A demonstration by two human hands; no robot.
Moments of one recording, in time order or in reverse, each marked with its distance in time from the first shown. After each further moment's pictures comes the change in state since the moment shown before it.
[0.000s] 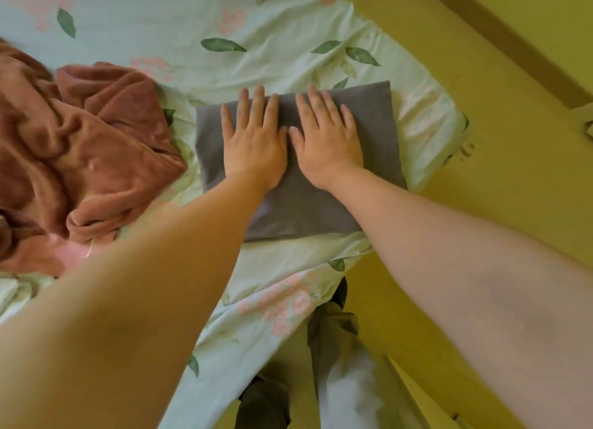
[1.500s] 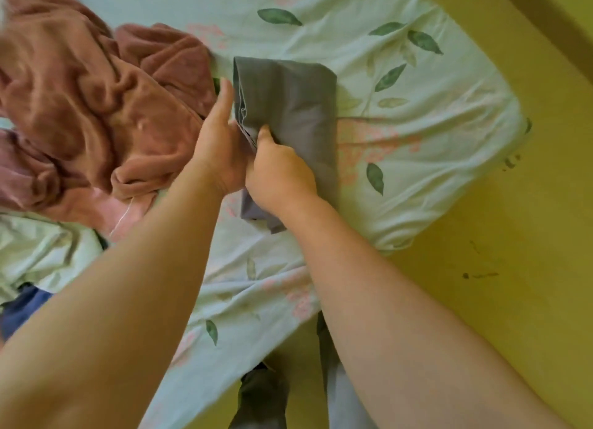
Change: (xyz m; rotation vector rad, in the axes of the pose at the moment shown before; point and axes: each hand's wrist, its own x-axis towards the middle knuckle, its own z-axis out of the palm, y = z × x) left_hand -0.060 -0.074 -0.061 -2.041 -0.317 -0.721; right_hand -0.049 -0.149 -0.021 0.555 -0.336 0.123
